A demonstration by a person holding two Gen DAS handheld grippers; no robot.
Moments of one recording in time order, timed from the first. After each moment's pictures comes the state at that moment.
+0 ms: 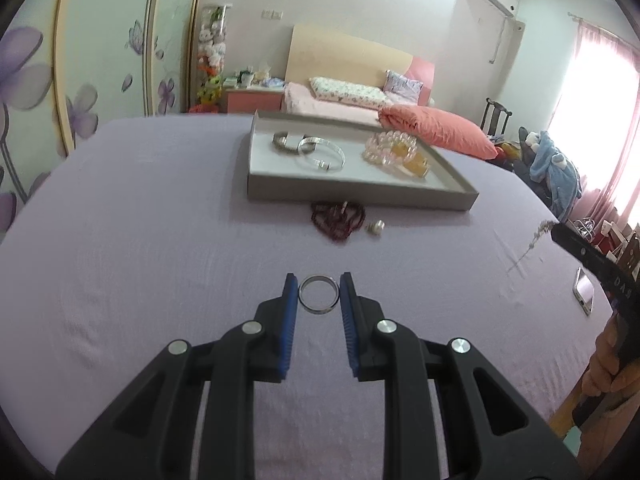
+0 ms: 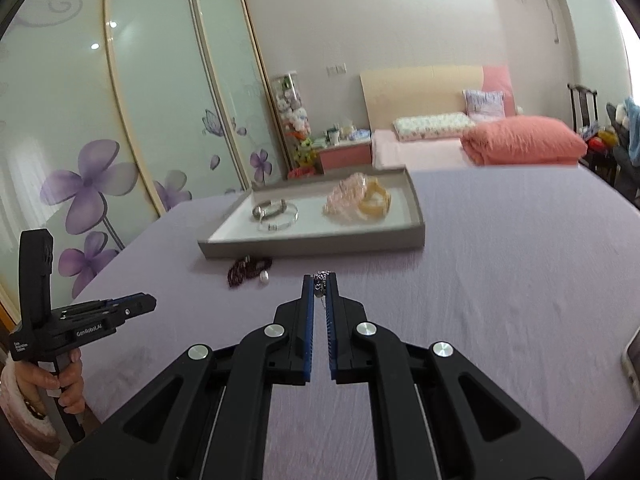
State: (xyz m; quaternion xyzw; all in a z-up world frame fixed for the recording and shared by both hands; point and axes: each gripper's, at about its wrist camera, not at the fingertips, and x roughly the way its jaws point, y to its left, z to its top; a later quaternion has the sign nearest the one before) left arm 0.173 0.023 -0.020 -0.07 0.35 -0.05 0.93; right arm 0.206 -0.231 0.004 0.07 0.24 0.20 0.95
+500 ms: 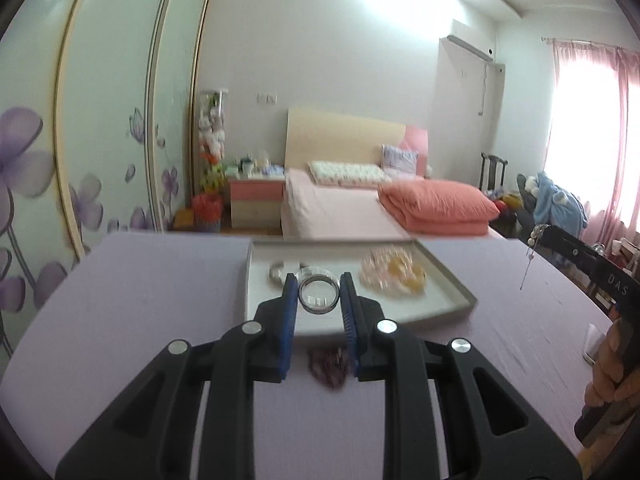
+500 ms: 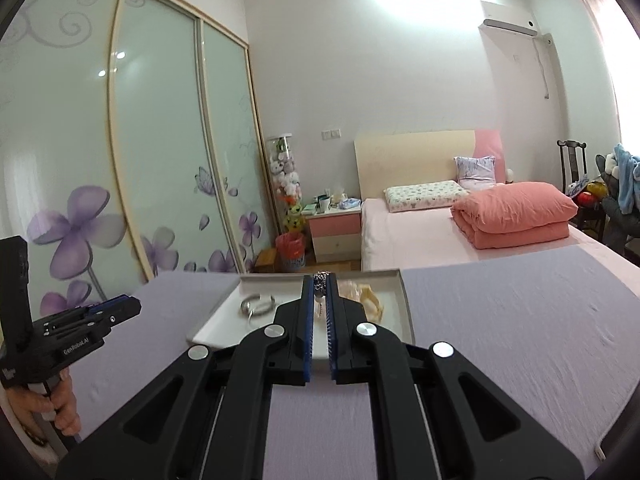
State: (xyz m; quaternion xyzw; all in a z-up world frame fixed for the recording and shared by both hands) left arm 0.228 0.010 0.052 -0.04 0.20 -0.03 0.98; right arm 0.262 -0.214 0.056 0.07 0.14 0.17 0.97
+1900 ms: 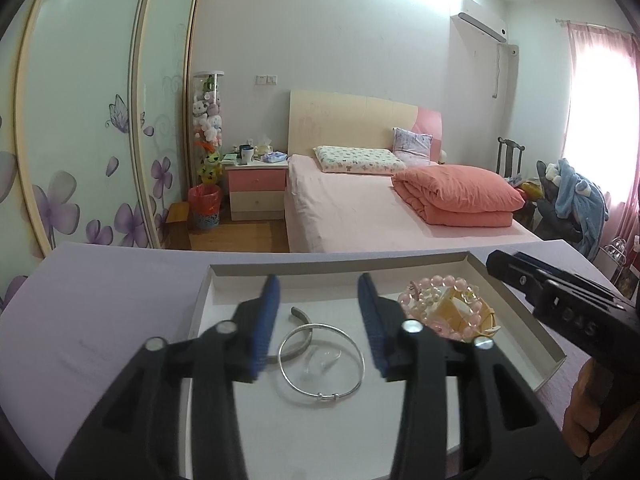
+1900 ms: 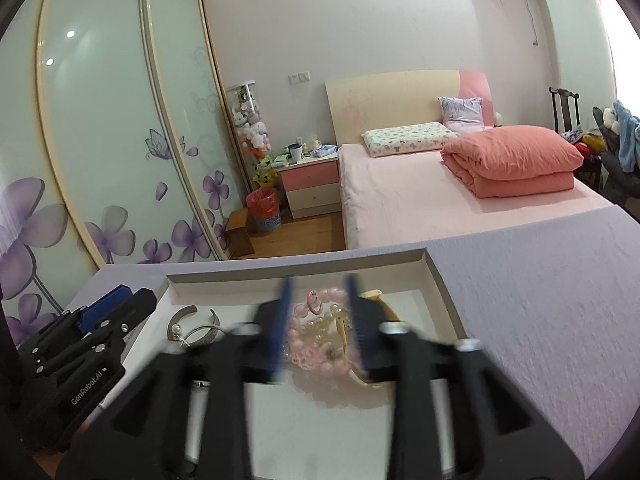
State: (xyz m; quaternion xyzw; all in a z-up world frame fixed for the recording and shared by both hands) left arm 0.409 -0.004 -0.011 -0.03 0.23 -0.02 0.97; right arm 0.413 -0.167 -0.001 0.09 0.25 0.13 0.96
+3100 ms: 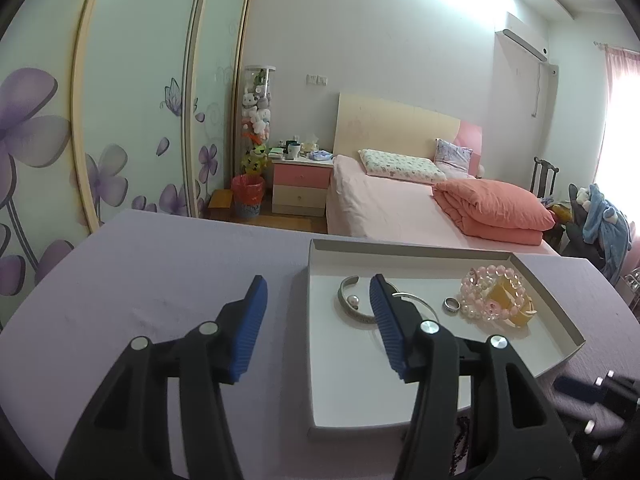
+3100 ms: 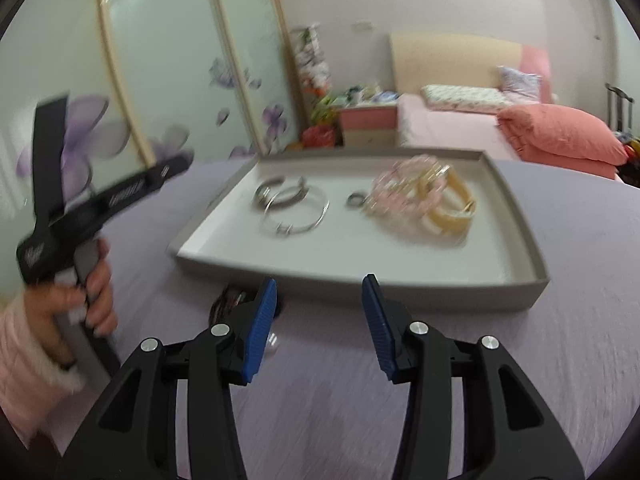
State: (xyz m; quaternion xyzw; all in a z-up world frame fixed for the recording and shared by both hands) left arm 0.348 0.074 -0.008 -0.07 0.24 0.05 0.97; right arm 0.319 -0.125 -0.037 0.01 0.36 0.25 0.90
